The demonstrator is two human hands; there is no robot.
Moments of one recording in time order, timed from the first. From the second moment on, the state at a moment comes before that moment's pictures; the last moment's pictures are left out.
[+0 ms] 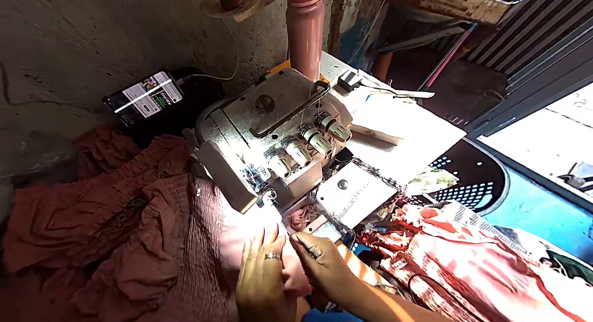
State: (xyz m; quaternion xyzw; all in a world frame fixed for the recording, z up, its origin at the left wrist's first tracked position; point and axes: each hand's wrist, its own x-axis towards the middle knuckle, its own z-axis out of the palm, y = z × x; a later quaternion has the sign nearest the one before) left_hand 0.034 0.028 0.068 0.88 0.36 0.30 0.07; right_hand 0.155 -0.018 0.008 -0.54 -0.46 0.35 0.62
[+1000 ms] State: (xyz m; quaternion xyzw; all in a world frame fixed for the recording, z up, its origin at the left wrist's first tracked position) left_hand -0.001 0.031 0.038 0.90 0.27 0.35 0.00; right_hand 0.185 -0.044 0.021 -0.51 -0.42 0.47 0.59
